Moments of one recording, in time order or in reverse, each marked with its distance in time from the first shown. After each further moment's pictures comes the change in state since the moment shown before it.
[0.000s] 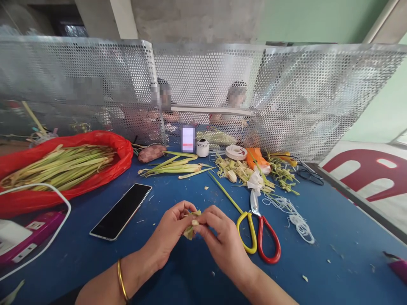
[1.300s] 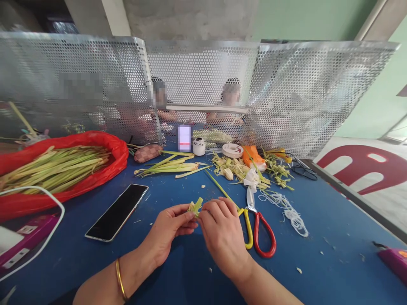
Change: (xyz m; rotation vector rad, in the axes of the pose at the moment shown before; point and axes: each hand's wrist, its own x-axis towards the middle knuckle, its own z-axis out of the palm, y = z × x) left_hand 0.001 -0.003 0.000 -0.085 0.050 -0.134; right_hand 0.000 0.002 -0.002 -0.694 0.167 -0.291
